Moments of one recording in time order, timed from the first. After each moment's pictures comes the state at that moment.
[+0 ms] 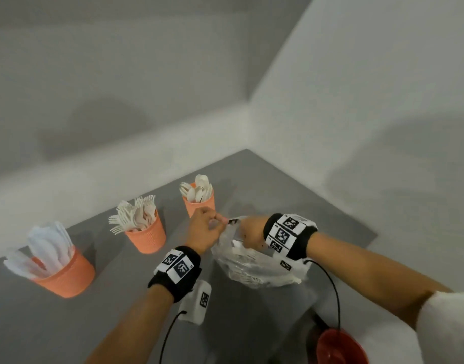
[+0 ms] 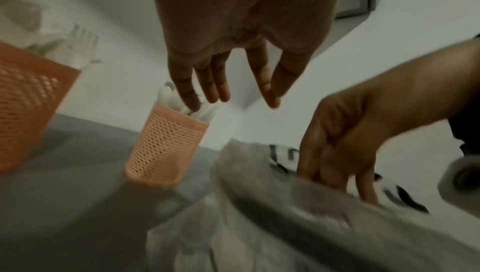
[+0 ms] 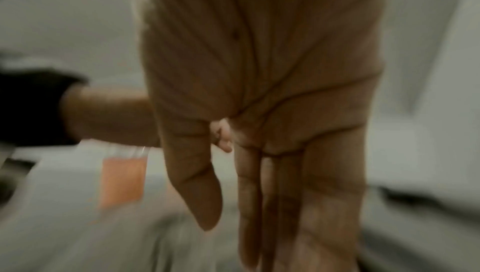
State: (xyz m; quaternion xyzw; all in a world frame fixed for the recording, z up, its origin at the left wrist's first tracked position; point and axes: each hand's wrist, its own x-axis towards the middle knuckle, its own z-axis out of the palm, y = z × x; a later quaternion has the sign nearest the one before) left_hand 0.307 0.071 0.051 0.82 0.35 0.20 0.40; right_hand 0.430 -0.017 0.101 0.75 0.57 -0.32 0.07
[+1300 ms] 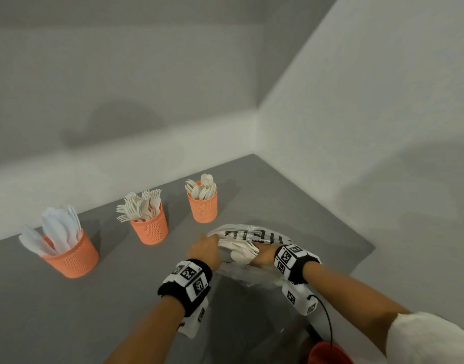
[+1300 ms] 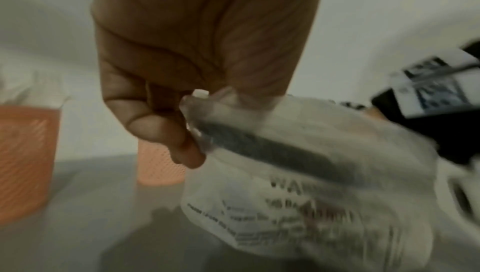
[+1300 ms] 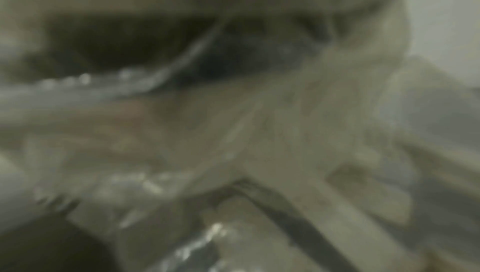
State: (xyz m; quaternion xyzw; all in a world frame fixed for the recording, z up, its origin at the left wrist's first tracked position) left_hand 0.292 0.024 0.045 0.88 0.44 -0.06 0.18; right_hand 0.453 -0.052 0.012 0.77 0.52 -0.37 -0.04
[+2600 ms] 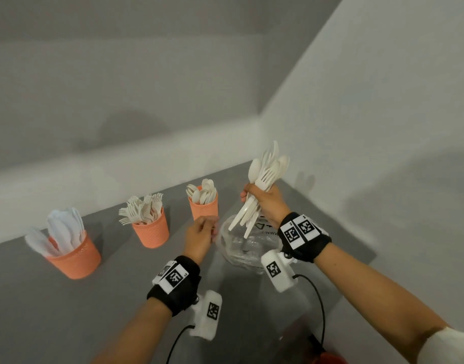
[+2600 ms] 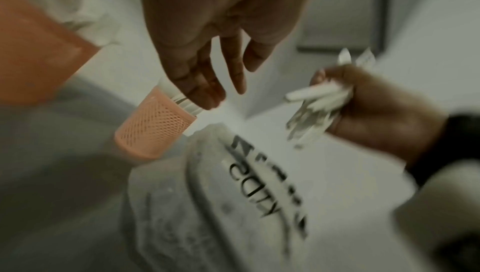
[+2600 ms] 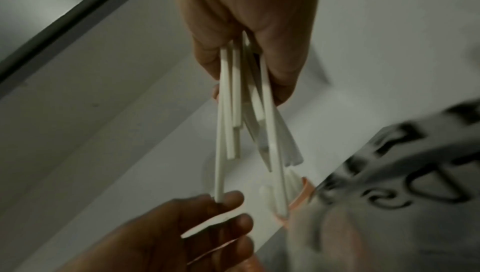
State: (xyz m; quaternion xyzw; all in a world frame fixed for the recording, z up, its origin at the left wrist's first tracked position) left_hand 0.296 0.028 0.067 0.63 0.42 0.33 0.57; right_hand 0.448 -0.032 0.130 0.57 0.31 -0.35 -0.68
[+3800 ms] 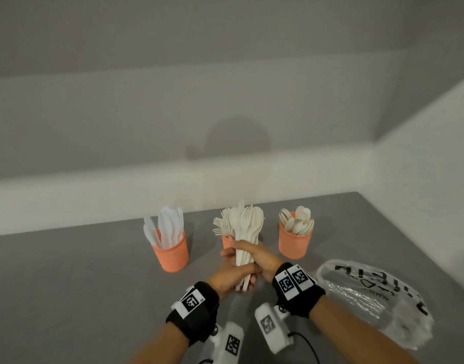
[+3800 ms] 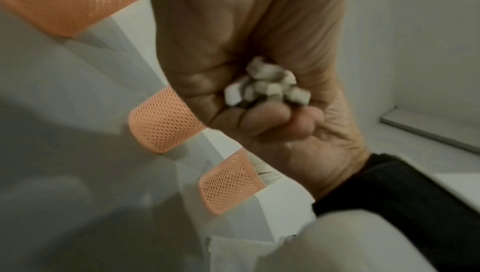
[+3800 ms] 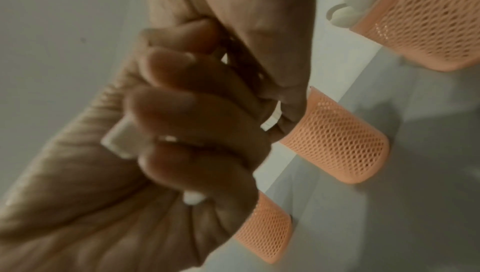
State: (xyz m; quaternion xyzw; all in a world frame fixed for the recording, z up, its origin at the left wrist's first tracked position) left_hand 0.186 0.083 0.070 0.56 0.44 0.22 0.67; right_hand 0.289 0.091 0.071 0.43 0.35 -0.67 -0.50
